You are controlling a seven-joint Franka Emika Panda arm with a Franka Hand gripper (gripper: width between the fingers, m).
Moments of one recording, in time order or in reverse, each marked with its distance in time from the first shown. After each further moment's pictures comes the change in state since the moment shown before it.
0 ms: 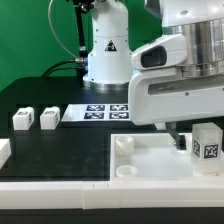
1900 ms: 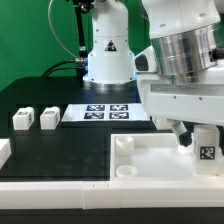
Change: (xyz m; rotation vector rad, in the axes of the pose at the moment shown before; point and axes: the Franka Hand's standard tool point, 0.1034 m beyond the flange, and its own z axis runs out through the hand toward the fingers) arm -0.008 0.004 0.007 0.077 -0.038 0.570
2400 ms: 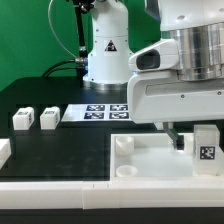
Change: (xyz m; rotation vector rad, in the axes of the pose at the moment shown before) arm 0.003 -0.002 -0.003 -0.080 0.039 -0.488
